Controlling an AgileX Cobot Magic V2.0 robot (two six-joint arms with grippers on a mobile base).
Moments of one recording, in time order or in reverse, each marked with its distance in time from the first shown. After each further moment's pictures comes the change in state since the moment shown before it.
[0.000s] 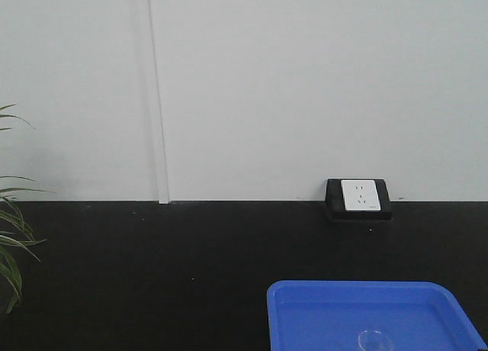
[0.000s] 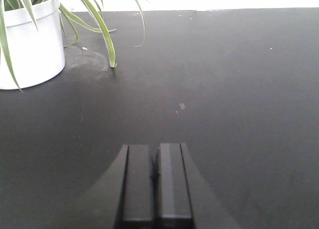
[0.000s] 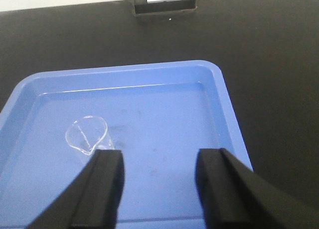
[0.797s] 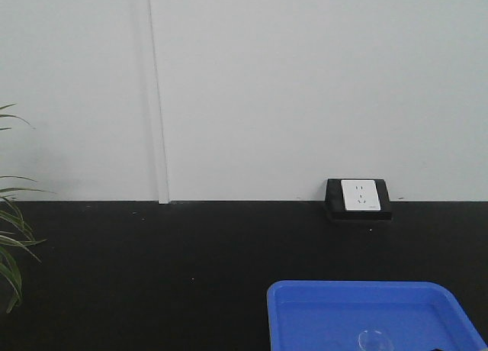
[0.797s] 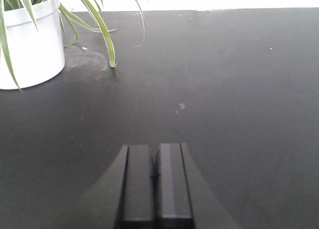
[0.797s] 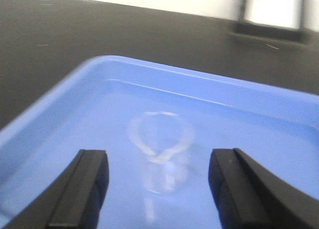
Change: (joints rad) left arm 0.000 0.000 0.000 0.000 0.000 0.000; right arm 0.001 0.680 0.182 -0.456 -1.051 0.051
